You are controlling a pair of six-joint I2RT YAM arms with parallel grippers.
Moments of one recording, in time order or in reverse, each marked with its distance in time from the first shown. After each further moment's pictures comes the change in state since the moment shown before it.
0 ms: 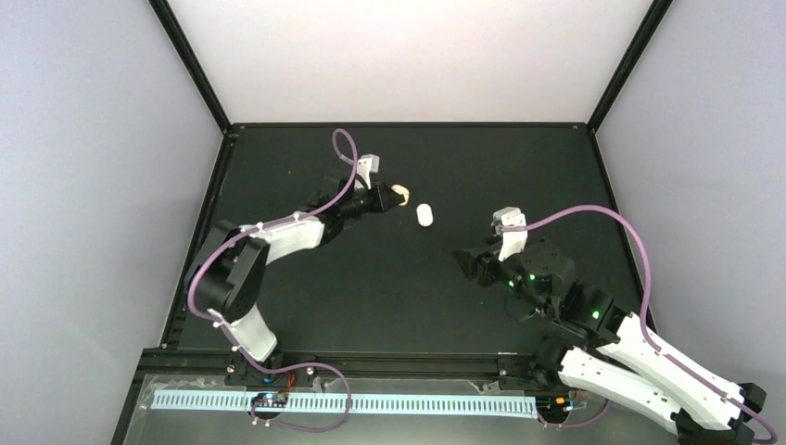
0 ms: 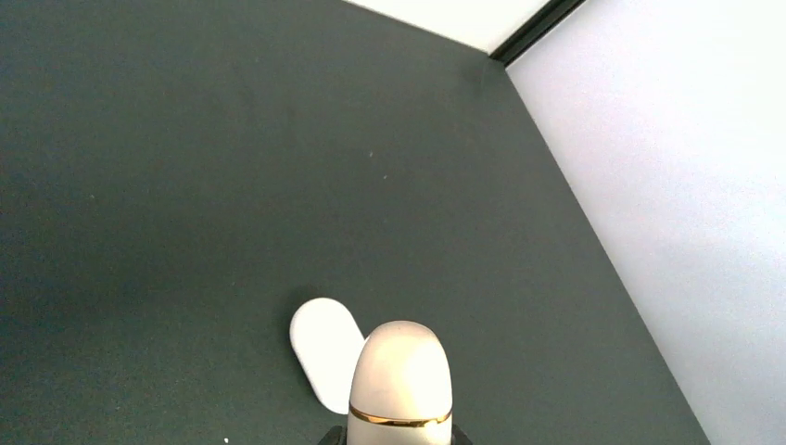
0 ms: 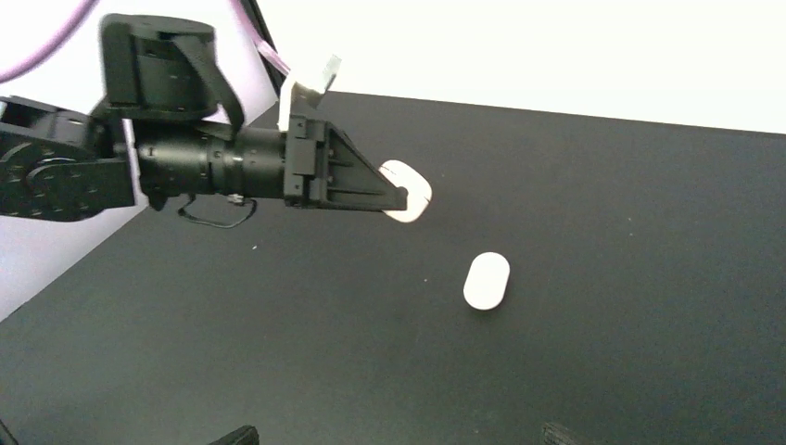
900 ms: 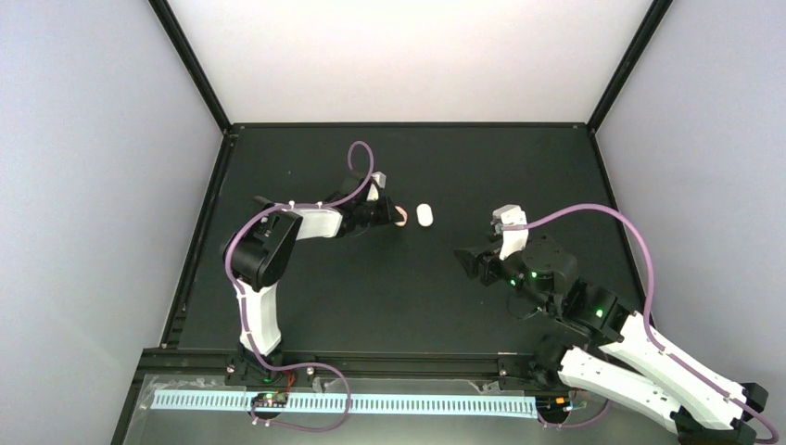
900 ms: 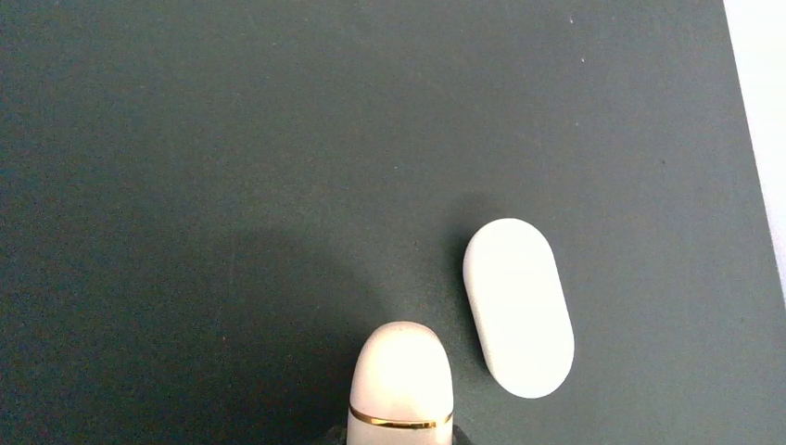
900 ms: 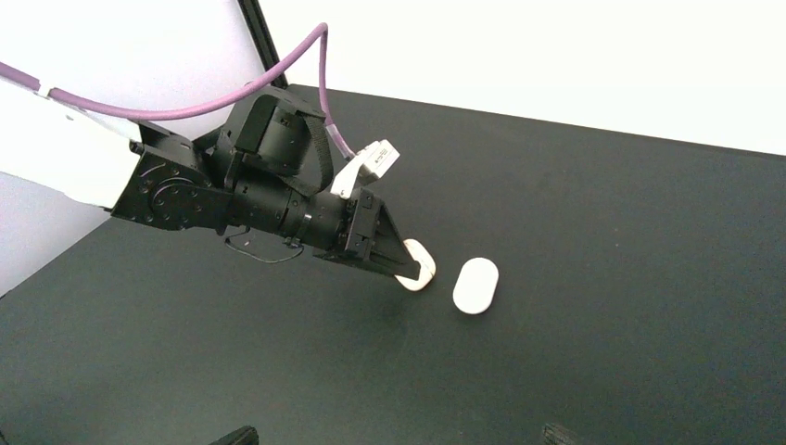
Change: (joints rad) left arm 0.011 0.319 0.148 -0.160 -0.010 -0.057; right arm 0.000 0.015 0.044 -0.044 0.008 -0.048
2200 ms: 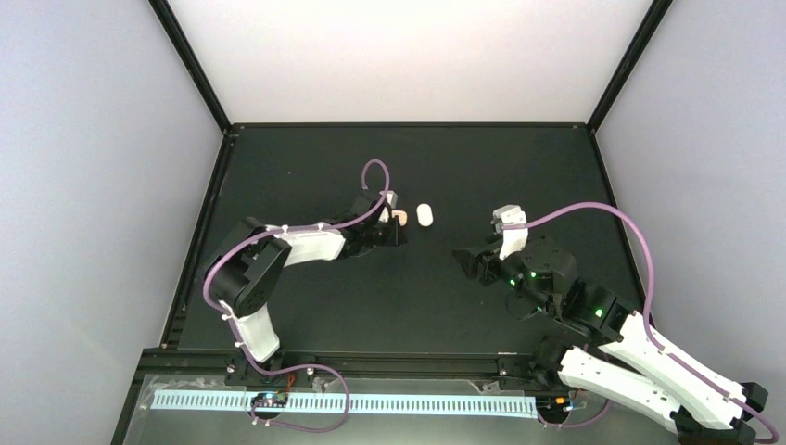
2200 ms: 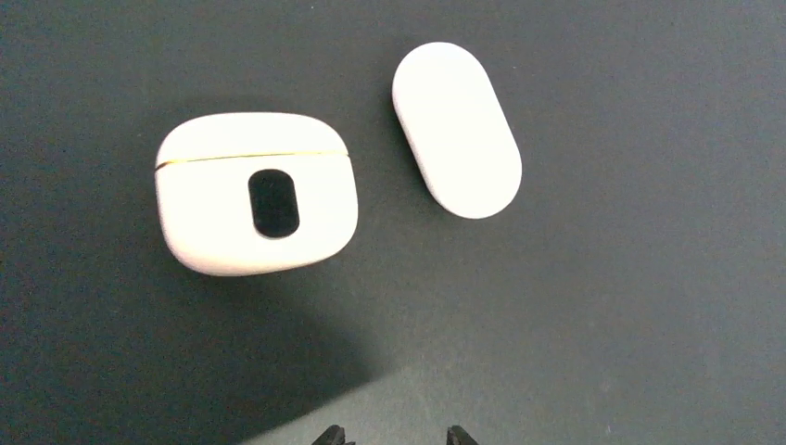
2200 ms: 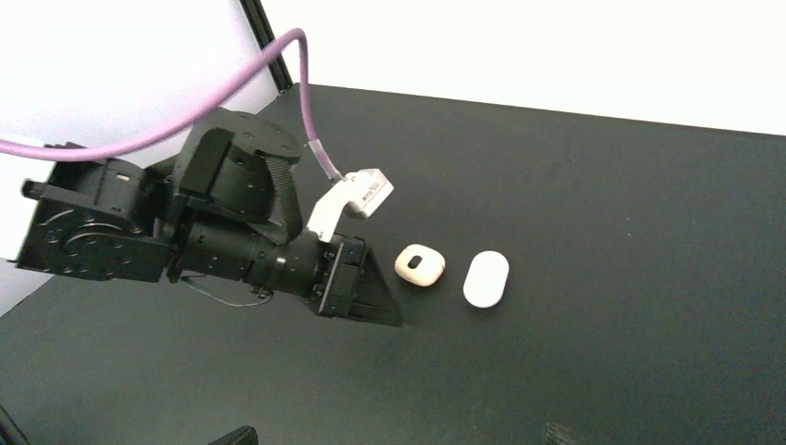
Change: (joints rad) left arm -0.160 -0.220 -0.167 -0.084 -0.192 0.077; right arm 0.000 0.000 0.000 -0.003 -0.011 0.038
